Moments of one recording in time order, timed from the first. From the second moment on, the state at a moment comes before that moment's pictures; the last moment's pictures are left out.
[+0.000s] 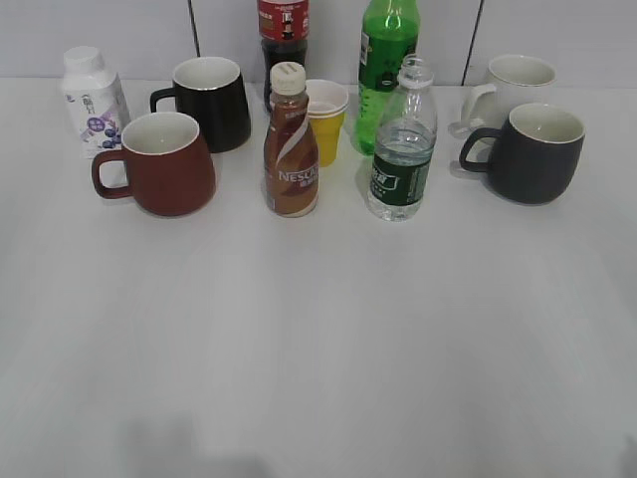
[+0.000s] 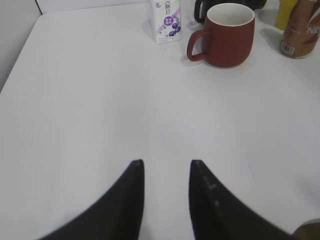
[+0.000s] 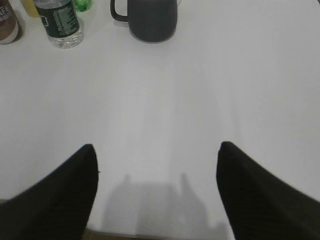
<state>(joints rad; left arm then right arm) -0.07 -0.01 -0.53 -0.01 1.07 0.07 0.03 -0.01 -0.50 0.10 1.04 -0.06</state>
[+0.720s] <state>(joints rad) -0.07 -0.01 -0.53 -0.01 1.07 0.07 0.03 -0.01 -0.50 0.10 1.04 -0.06</state>
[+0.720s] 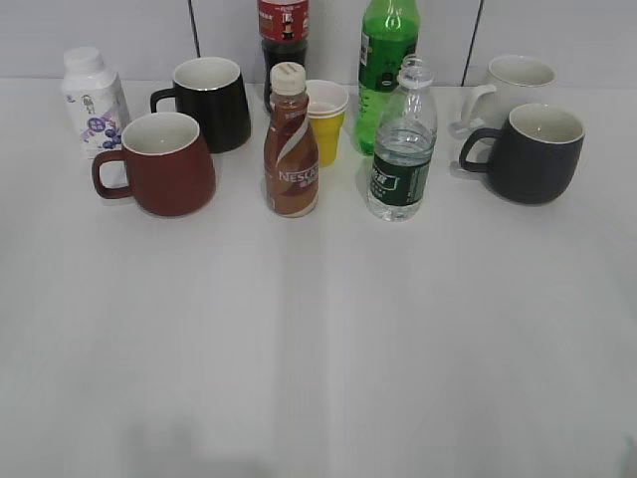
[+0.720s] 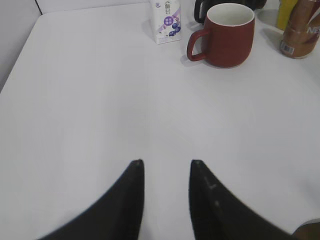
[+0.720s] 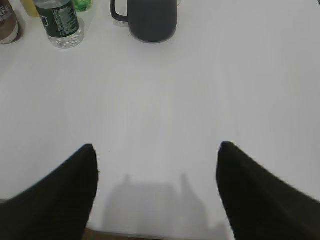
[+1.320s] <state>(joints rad) -0.07 -0.01 -0.53 -0.01 1.07 0.07 0.03 -0.01 -0.50 0.10 1.04 -0.06</state>
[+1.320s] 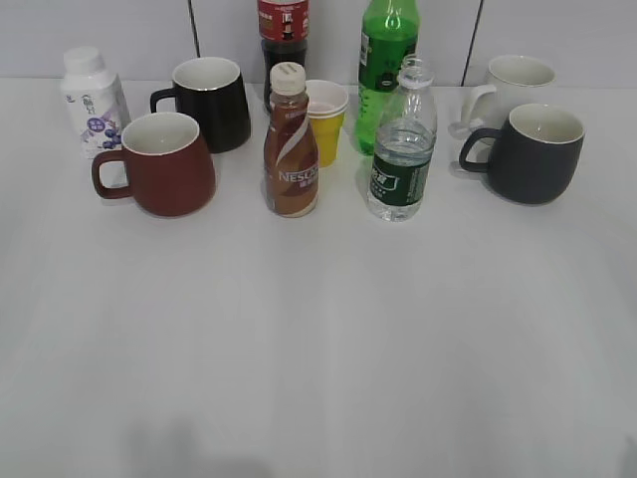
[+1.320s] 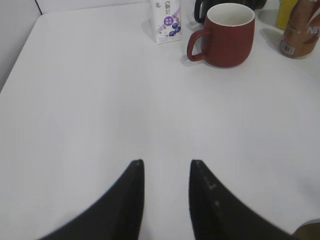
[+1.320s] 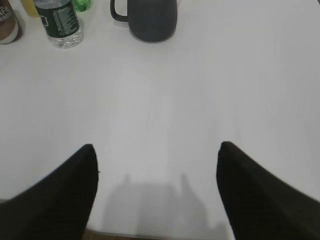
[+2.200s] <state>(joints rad) -0.13 0.25 -0.51 -0.02 0.49 0.07 0.03 0.19 -0.50 0.22 0.61 -0.07</state>
